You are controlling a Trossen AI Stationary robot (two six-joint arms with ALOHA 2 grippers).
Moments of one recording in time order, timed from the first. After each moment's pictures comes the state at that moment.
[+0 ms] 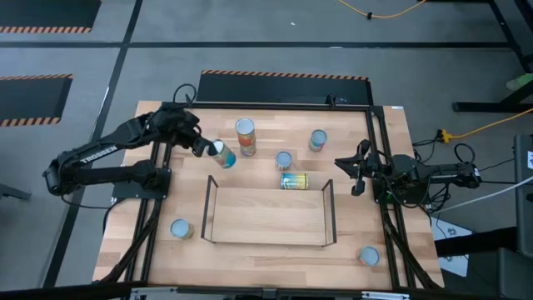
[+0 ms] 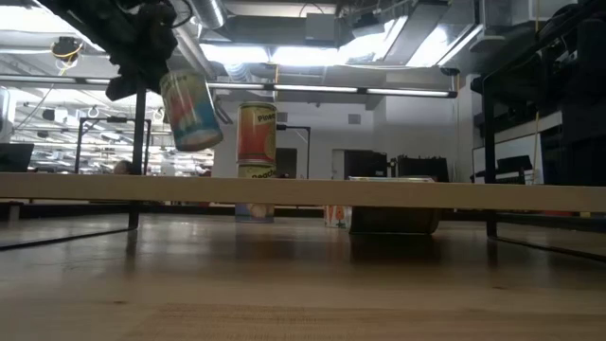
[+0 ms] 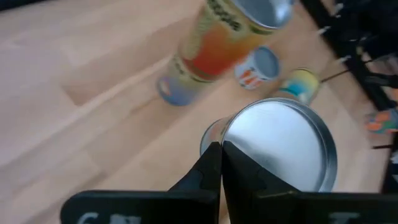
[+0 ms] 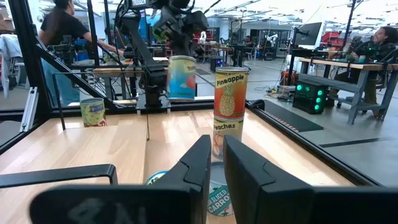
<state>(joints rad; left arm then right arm) 0.54 0.78 0.77 -0.70 0.21 -0.54 0.08 0.02 0.01 0.07 0.29 -0.01</state>
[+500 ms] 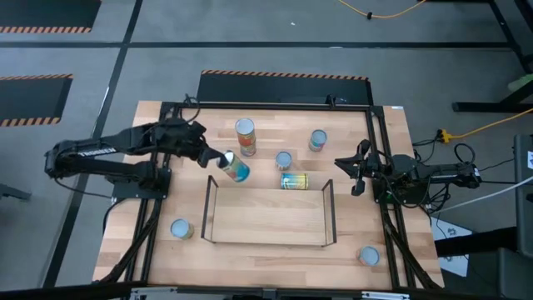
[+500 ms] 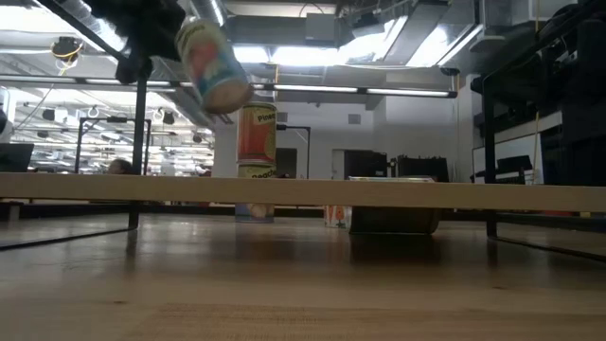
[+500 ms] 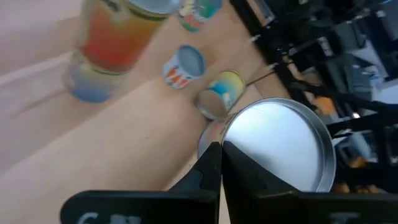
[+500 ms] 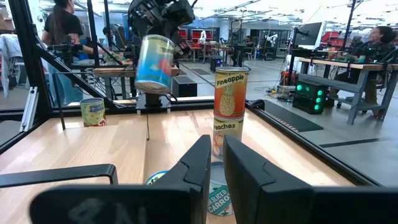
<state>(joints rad) 0.21 0.79 0.77 -0.51 0.09 -0.84 0.07 0.02 0.01 0.07 0.29 -0.01</state>
